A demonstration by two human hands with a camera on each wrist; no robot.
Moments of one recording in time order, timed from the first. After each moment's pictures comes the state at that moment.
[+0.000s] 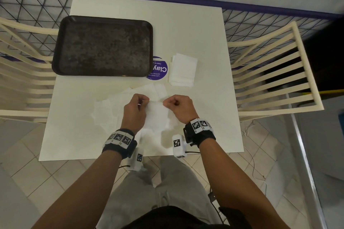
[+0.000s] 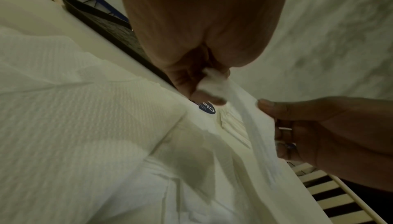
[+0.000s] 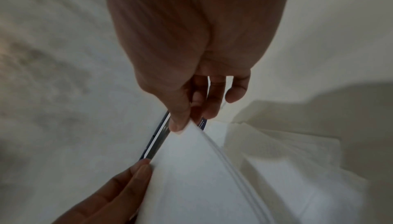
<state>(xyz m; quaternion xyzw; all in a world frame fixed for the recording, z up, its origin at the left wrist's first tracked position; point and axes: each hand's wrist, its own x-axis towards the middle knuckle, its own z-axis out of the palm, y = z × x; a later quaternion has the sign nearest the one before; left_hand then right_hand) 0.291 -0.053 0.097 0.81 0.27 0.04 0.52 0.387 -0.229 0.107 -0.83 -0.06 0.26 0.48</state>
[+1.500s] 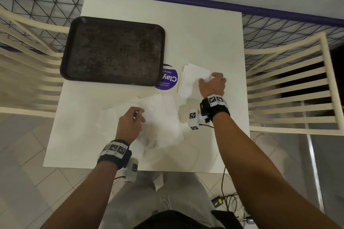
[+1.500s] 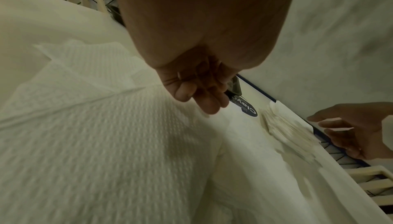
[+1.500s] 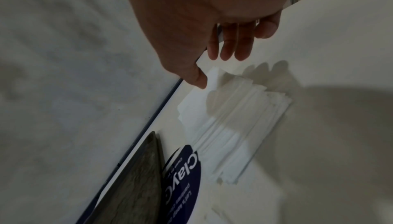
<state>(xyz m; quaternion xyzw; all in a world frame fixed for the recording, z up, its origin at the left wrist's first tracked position) 0.294 -0.015 0.075 0.78 0.36 -0.04 0.52 0.545 -0.220 0.092 -0.93 0.16 0.12 0.31</state>
